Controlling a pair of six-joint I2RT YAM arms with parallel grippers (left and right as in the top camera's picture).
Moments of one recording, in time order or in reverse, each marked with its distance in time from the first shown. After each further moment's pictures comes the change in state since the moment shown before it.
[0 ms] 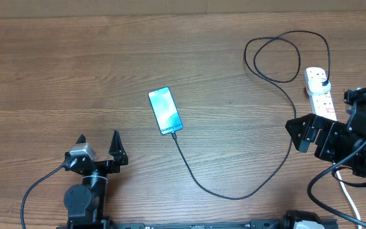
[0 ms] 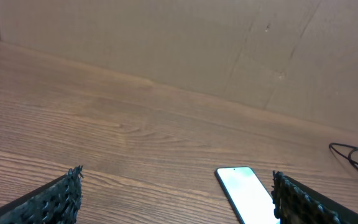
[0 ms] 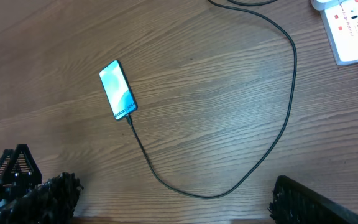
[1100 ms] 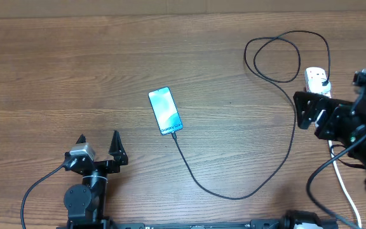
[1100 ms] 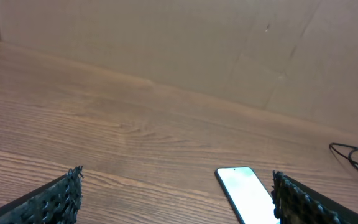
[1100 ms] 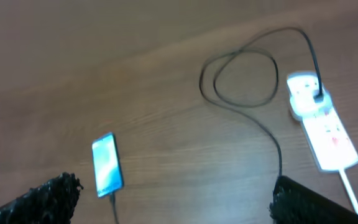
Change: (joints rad) left arm 0.000 0.000 0.000 0.000 -0.001 0.000; right arm 0.016 -0.125 -0.249 0.500 0.076 -0.001
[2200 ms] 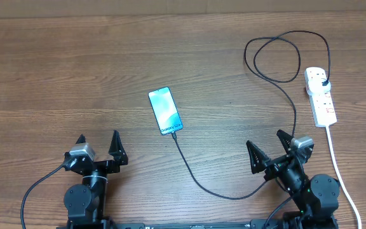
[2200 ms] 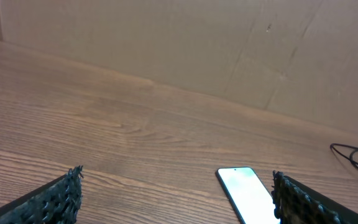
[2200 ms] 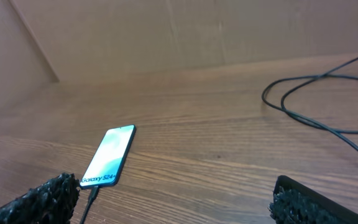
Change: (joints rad) left arm 0.000 0.000 0.000 -0.001 -0.003 0.000; right arm 0.173 -0.890 -1.321 0.909 -0.096 0.002
